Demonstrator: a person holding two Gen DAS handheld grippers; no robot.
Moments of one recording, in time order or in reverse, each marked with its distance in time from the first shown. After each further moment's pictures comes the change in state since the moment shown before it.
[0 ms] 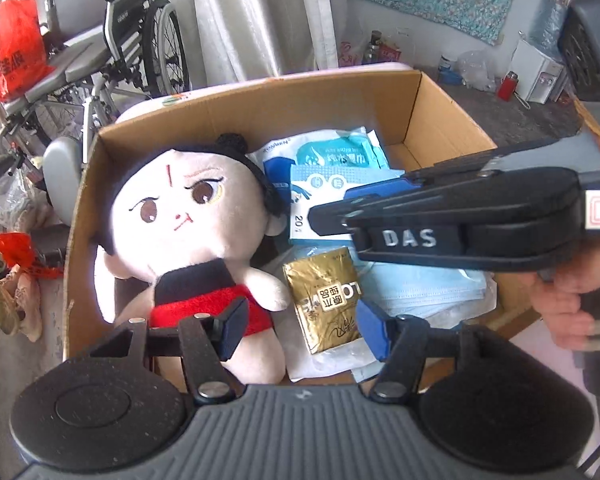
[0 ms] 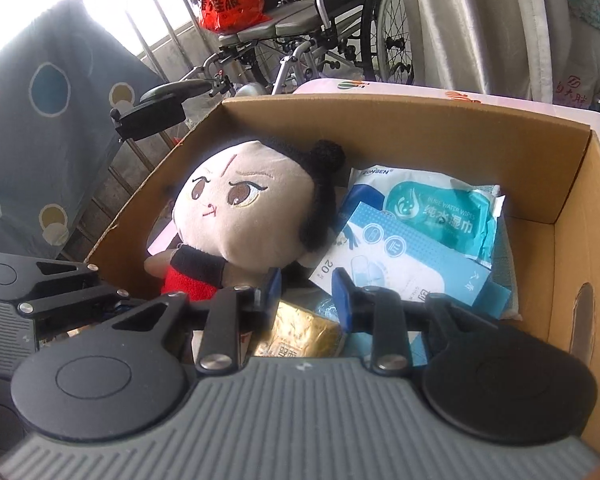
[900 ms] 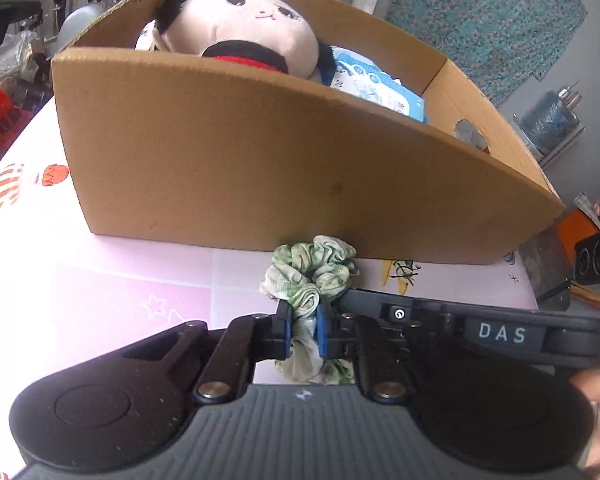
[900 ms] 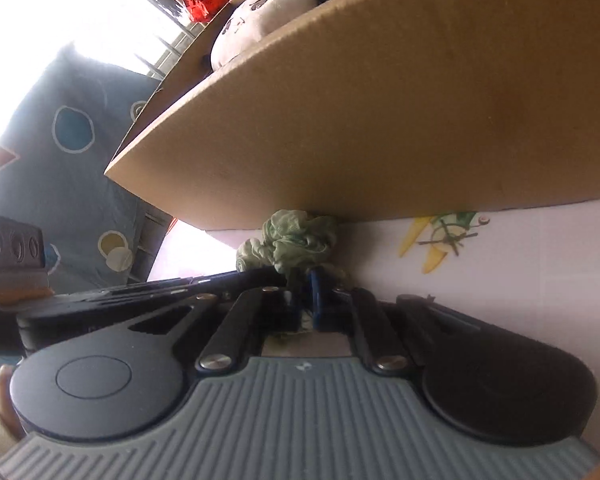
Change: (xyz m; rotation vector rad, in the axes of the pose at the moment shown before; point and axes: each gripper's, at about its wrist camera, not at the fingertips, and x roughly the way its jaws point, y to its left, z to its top) left arm 0.027 0.044 -0.154 -0.342 -0.083 -0.237; right arm 0.005 0.026 -0.185 0.336 0.028 0.186
